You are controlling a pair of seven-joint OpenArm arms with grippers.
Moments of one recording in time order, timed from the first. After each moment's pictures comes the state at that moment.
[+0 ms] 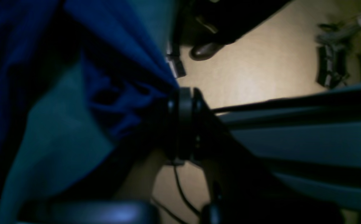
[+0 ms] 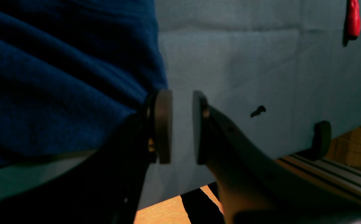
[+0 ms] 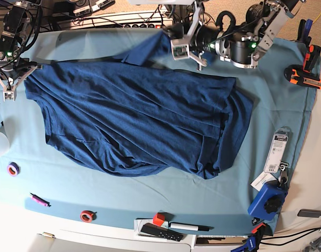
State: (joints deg) left arm 10.0 -24.8 30.8 117.2 -48.7 -43.1 65.2; right arm -18.6 27.0 33.5 101.1 8.2 17.4 -61.3
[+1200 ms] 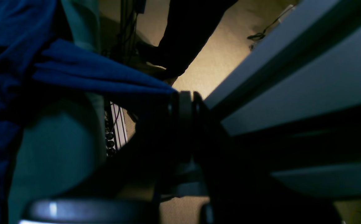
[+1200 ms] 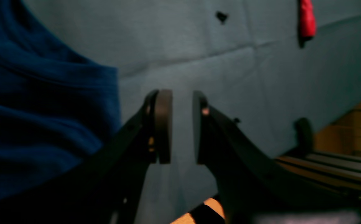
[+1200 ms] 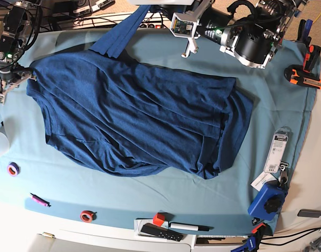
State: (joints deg) left arm 8.9 -24.8 28.5 131.9 -78.1 -43.5 82.4; right arm -18.6 27.0 33.5 101.1 5.6 5.5 -53.8
